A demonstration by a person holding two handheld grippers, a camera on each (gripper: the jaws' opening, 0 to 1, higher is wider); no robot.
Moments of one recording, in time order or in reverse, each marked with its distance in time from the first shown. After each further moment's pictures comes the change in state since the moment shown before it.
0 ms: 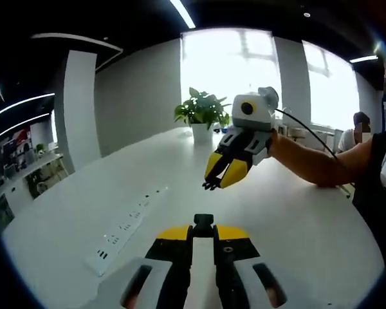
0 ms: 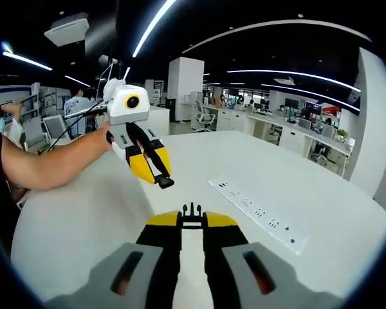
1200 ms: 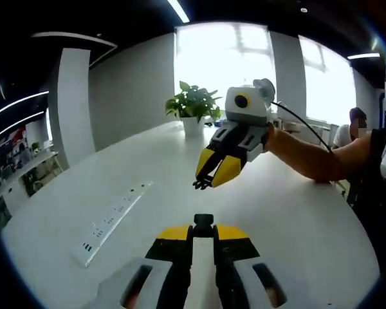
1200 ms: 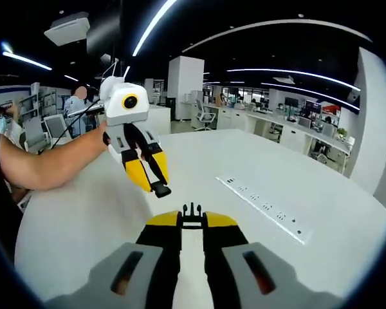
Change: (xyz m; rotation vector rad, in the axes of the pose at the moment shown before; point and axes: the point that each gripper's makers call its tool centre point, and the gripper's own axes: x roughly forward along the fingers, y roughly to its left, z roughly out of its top) left arm 0.002 -0.030 -0.010 0.002 0.047 -0.030; right arm -0.009 0.029 -0.006 0.005 0.007 -0.004
